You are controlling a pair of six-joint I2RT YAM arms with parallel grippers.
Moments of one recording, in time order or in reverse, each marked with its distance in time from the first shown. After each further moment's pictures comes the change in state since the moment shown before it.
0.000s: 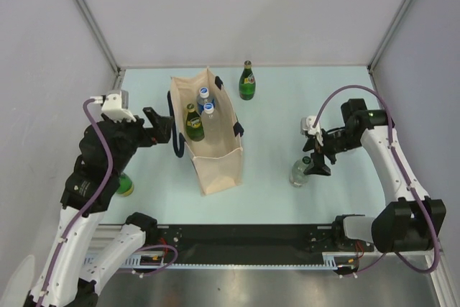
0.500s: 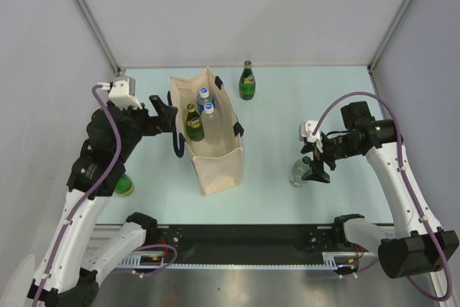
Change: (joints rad) left arm 0.000 0.109 0.061 0.047 0.003 0.020; right arm 0.096 -0.142 0.030 0.001 0.021 0.189
